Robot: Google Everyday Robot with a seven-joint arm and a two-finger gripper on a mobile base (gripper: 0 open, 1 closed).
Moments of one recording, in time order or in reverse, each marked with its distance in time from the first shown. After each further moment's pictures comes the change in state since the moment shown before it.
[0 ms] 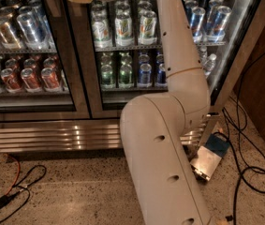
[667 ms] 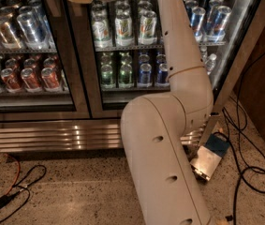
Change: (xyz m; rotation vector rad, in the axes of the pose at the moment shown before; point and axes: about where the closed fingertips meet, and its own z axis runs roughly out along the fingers) arm 0.001 0.000 -0.002 0.001 0.000 0.000
